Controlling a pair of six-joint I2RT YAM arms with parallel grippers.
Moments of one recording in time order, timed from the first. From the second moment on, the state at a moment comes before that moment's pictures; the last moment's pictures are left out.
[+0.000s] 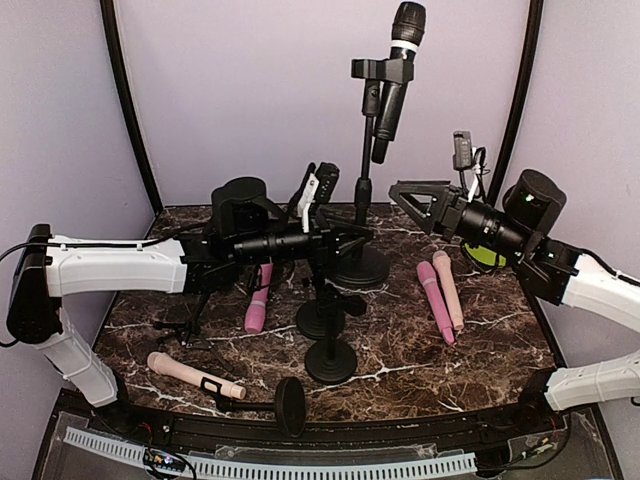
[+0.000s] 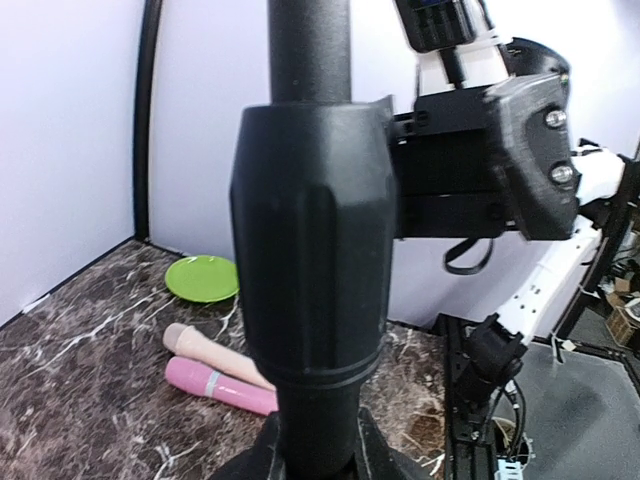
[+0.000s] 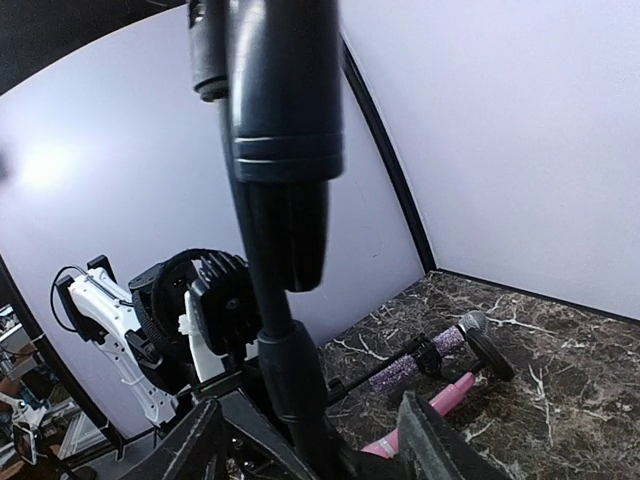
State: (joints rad) left arm -0.99 1.59 1.17 0.40 0.35 -0.18; right arm 0.74 1.02 0.85 0.34 -0.40 0.46
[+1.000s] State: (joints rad) left arm -0.99 1.59 1.18 0.30 0.24 -0.14; right arm 0.81 1.17 0.93 0.30 -0.30 0.46
